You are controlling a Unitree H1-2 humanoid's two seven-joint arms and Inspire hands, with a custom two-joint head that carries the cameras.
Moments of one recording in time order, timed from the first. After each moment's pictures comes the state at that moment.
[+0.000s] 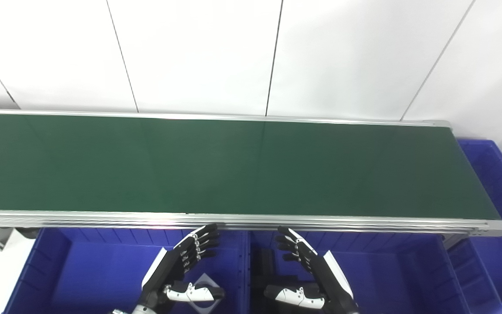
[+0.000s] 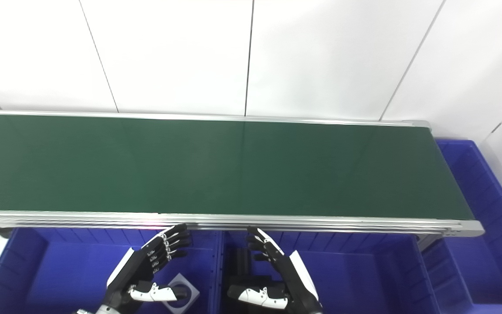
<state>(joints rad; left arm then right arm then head) 0.18 0.06 -0.16 0.19 -0.09 -0.30 -0.30 0.19 -0.12 0.25 0.02 -0.23 -0.22 0.10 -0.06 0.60</state>
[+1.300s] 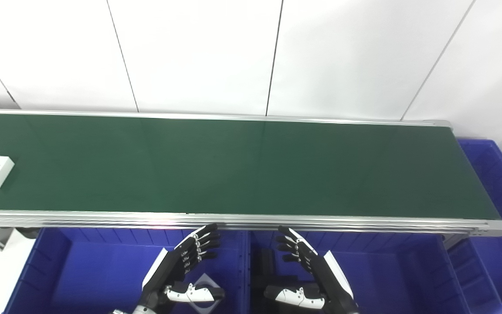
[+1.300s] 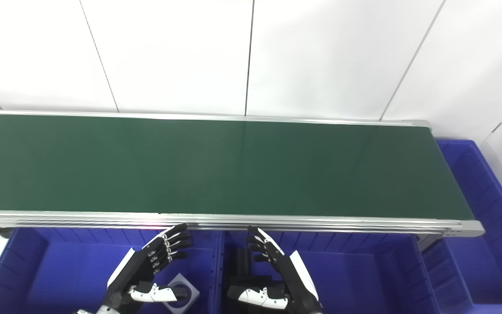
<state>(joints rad) 0.18 0.06 -0.16 0.19 -0.08 -0.29 -0.30 0.19 -0.12 0.25 0.02 -0.22 -0.22 0.10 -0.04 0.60</state>
